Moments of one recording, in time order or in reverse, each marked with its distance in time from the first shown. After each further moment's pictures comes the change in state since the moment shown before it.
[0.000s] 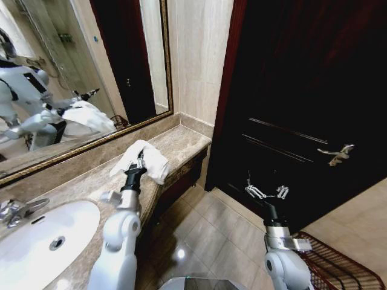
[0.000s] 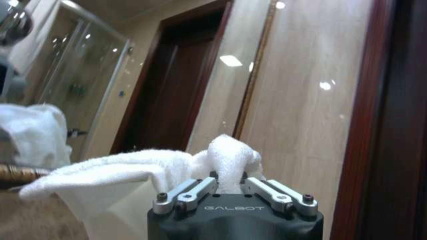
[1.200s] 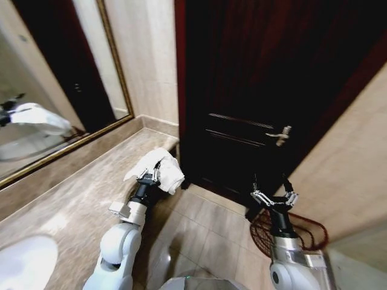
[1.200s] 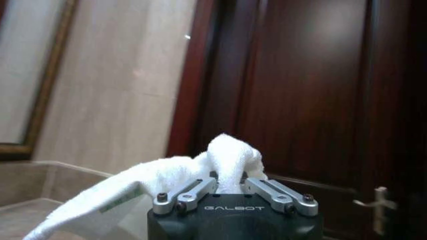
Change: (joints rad) left arm 0.055 0.097 0.093 0.017 0.029 0.017 0.128; right arm -0.076 0.050 0.020 0.061 -0.001 0.067 -0.055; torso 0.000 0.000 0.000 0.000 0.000
